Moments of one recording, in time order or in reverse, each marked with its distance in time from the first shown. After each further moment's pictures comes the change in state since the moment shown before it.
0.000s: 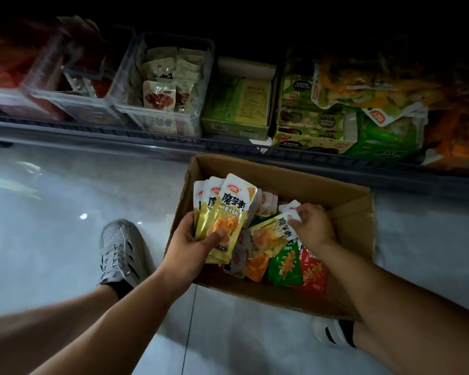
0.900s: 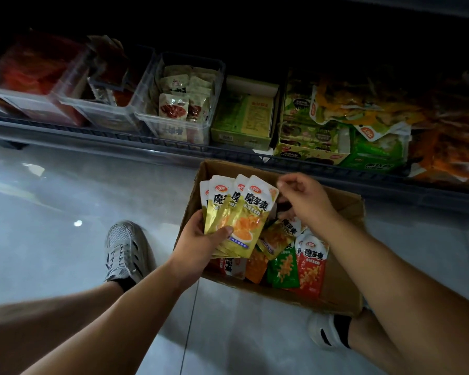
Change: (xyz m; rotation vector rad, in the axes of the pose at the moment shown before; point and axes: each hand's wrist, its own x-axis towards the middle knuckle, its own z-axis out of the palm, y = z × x) left_hand -0.013 0.017 0.005 -0.122 -0.030 -0.021; right_hand -0.044 -0.115 -0.072 0.541 -0.139 -0.099
